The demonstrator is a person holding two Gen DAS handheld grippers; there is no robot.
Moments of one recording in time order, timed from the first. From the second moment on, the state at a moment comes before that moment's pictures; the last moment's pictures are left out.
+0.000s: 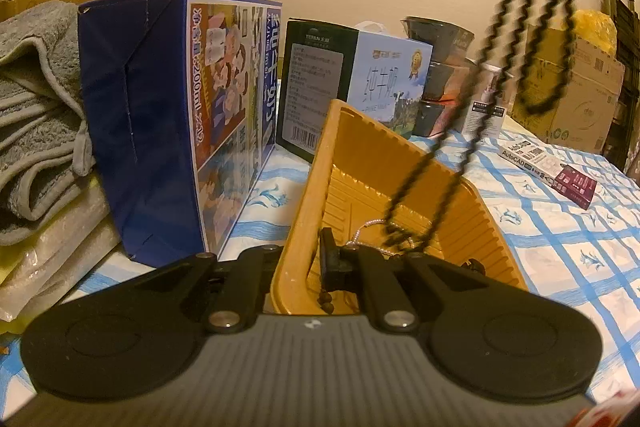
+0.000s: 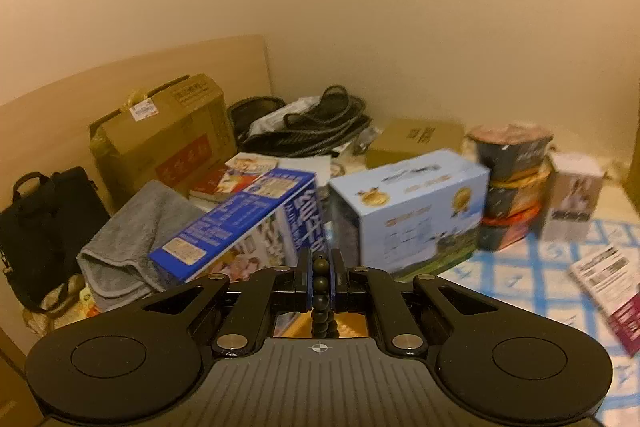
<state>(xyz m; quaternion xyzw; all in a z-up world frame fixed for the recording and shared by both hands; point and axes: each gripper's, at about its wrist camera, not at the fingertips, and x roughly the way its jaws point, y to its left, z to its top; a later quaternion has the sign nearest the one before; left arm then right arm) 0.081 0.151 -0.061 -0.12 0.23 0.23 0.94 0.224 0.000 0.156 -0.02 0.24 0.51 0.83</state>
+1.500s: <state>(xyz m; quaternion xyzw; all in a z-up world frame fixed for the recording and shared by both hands) 0.082 0.156 -0.063 -0.12 0.23 0.23 0.94 0.260 0.038 0.025 0.00 0.37 0.43 0.82</state>
